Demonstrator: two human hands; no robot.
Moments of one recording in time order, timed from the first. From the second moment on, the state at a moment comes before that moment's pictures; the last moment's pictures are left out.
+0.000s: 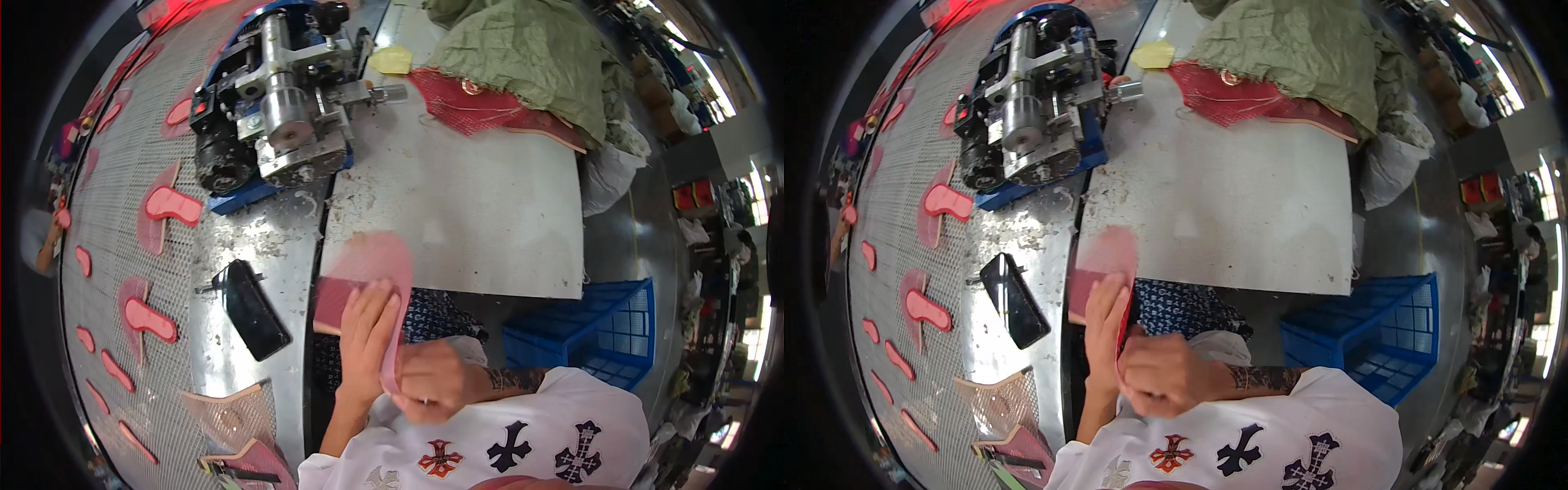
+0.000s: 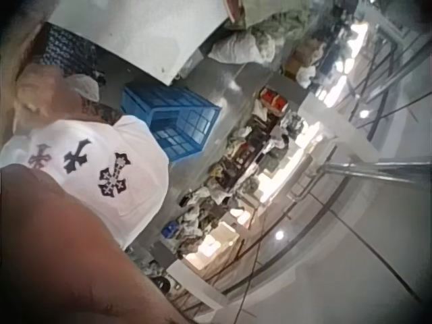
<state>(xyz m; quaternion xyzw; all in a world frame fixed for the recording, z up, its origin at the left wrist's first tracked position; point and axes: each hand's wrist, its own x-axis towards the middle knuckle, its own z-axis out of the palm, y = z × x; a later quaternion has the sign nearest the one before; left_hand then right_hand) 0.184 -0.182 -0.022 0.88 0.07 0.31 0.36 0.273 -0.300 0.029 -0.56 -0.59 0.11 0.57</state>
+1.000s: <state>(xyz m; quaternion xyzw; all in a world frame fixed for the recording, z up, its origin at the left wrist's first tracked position) 0.319 -0.147 0.050 0.43 0.11 0.15 0.88 0.392 -0.304 0.036 -0.54 -0.18 0.06 0.82</state>
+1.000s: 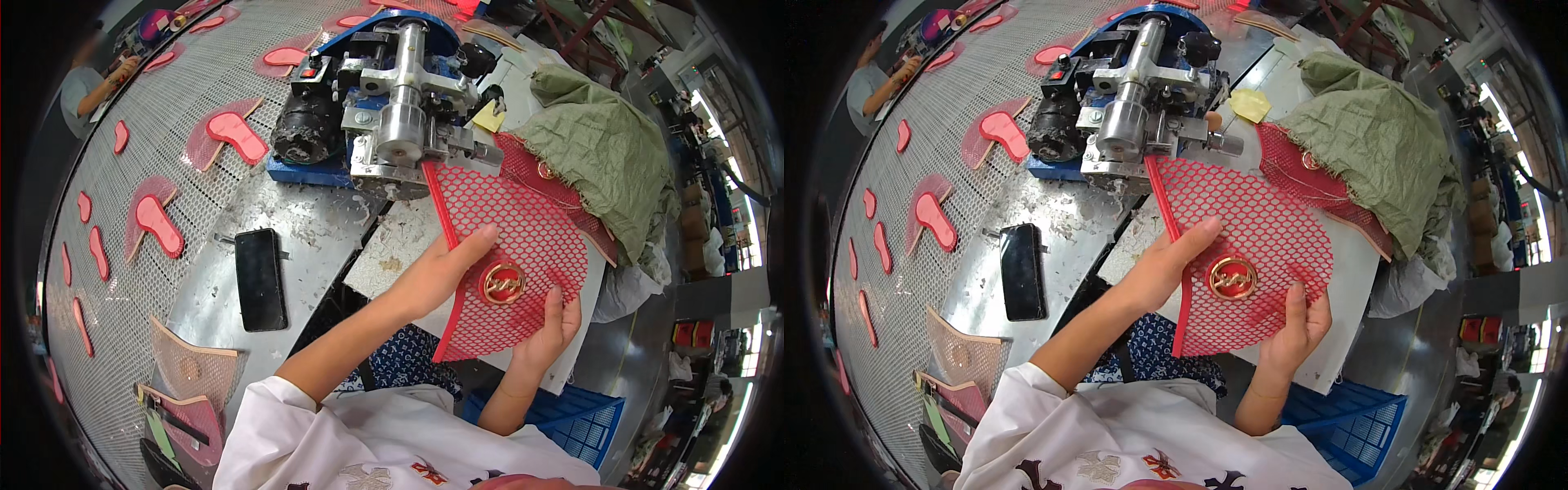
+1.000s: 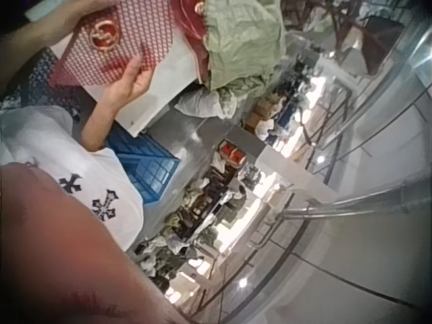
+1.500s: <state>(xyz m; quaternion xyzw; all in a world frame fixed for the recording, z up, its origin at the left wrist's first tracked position) 0.257 -0.111 0.020 0.33 0.24 0.30 0.86 0.376 -0.225 0.045 -0.59 -0.28 0.22 0.73</state>
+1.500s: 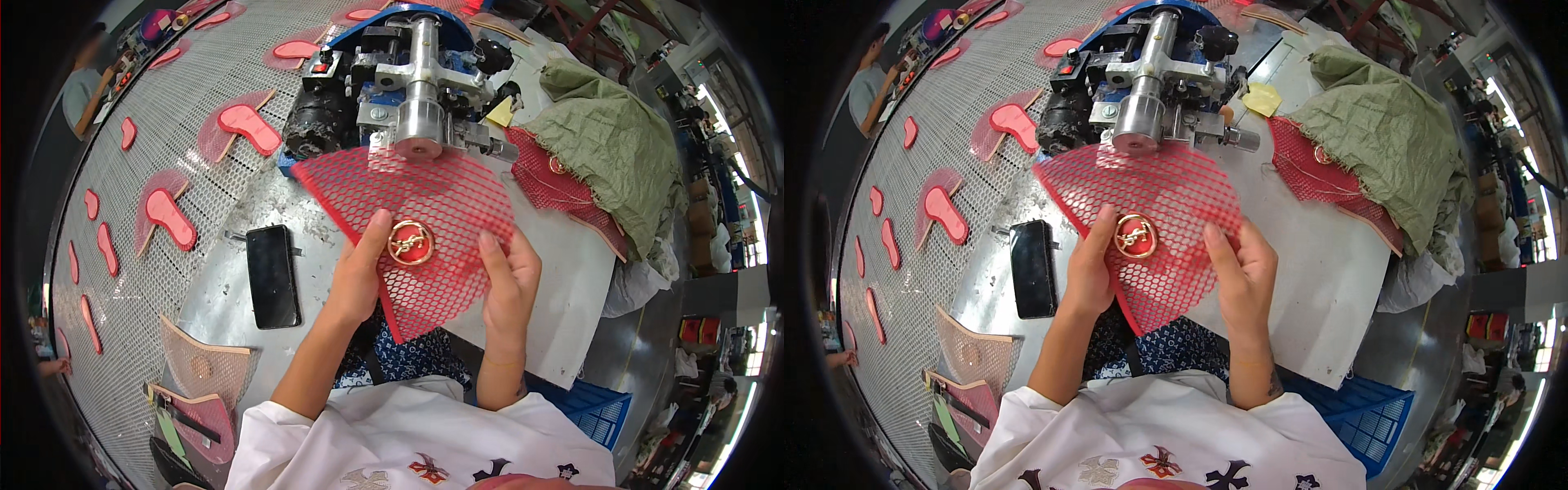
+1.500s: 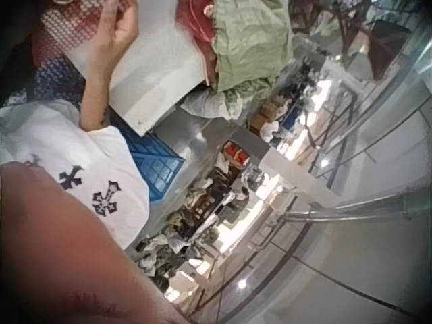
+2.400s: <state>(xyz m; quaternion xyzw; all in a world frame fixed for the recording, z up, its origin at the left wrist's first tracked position) 0.284 -0.173 0.011 0.19 0.18 0.44 0.86 0.401 -0.282 -0.053 -0.69 -0.26 0.28 0.61</state>
